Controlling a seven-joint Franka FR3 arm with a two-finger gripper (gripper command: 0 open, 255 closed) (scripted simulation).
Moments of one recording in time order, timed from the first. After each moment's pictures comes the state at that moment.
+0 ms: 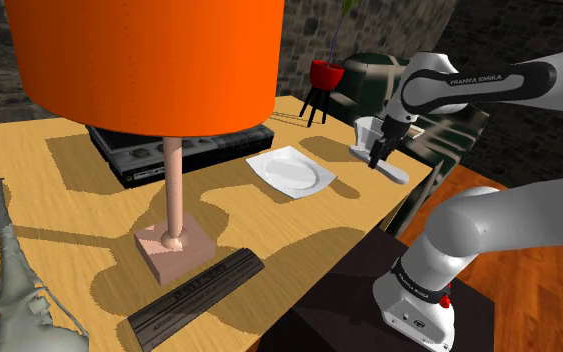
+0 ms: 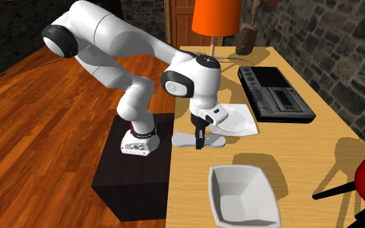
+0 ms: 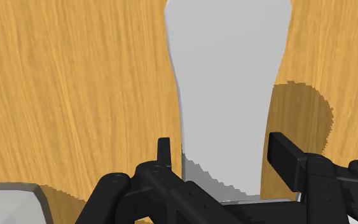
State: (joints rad) arm -0.26 -0.73 -0.36 -2.74 -0.29 2.02 -0.29
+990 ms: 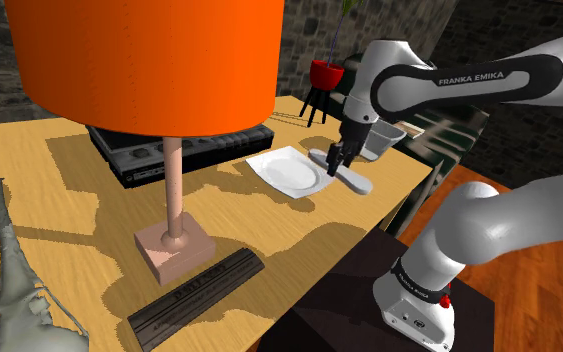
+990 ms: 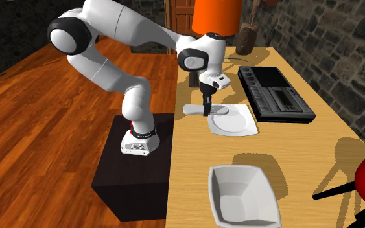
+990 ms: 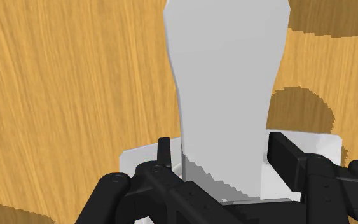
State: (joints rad) arm -0.03 -0.72 -0.02 -2.75 -0.04 2.02 0.09
